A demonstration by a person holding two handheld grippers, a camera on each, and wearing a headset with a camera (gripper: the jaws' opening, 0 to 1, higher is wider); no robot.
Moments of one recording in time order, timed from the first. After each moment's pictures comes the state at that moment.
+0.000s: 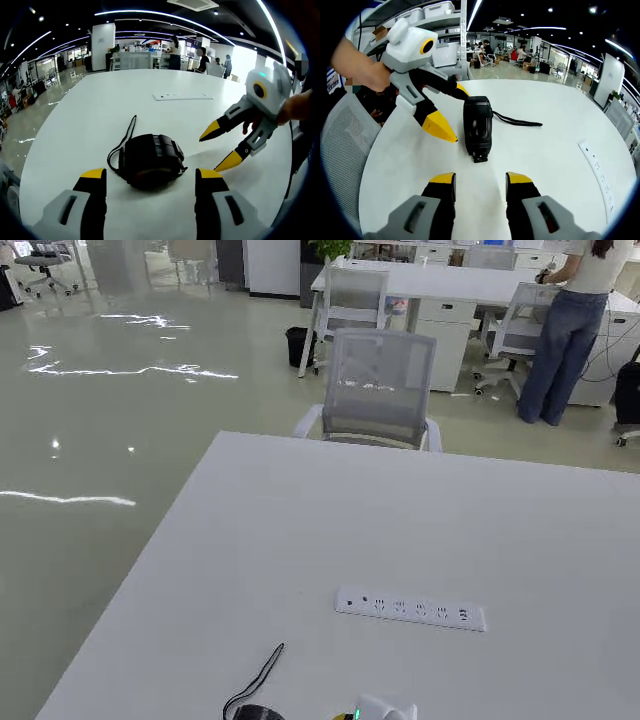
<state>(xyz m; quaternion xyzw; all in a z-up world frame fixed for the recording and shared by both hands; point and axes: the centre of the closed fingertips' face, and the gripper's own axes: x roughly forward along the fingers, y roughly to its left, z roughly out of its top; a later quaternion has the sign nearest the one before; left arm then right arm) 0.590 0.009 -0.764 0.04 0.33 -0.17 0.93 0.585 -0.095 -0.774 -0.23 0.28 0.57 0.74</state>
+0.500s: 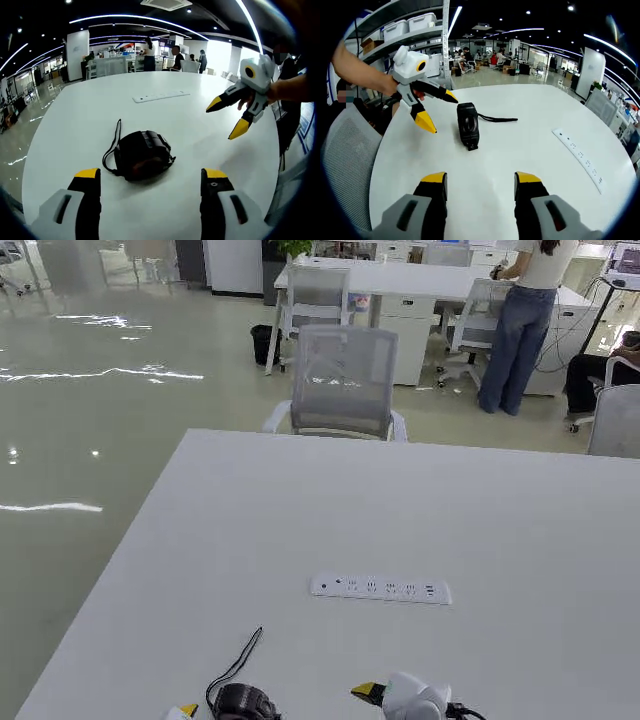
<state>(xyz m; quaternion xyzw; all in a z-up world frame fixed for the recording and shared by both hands) 0.573 0.015 -0.753 0.07 0.31 -0.27 0.91 0.569 -0.154 -0.738 -0.19 0.27 0.51 0.79</state>
